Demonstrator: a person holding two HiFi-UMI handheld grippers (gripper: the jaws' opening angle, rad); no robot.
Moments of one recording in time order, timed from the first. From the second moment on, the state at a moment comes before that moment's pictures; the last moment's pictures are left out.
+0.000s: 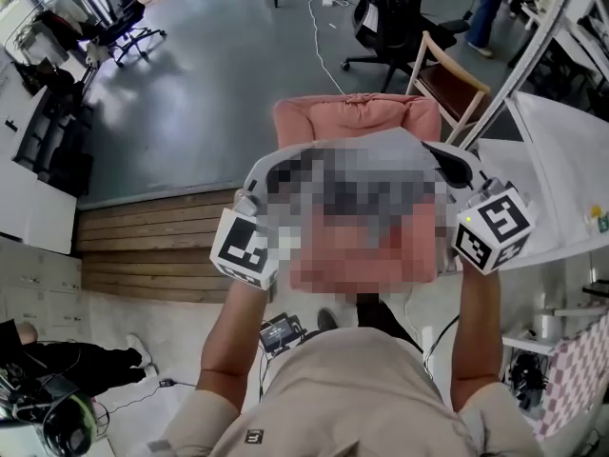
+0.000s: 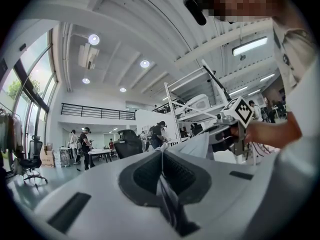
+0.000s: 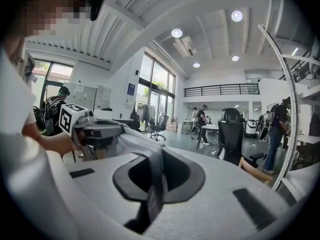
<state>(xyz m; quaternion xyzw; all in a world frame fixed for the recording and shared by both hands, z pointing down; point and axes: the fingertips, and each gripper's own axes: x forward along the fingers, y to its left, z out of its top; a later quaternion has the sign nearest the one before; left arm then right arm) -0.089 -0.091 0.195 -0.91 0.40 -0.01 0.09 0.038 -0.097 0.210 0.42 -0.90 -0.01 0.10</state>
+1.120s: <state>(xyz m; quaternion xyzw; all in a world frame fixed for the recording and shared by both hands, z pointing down) -0.054 -0.352 0.327 -0.88 0.47 -0.08 0.02 0.075 -0.357 0.339 0.36 -0.92 0.05 0.14</state>
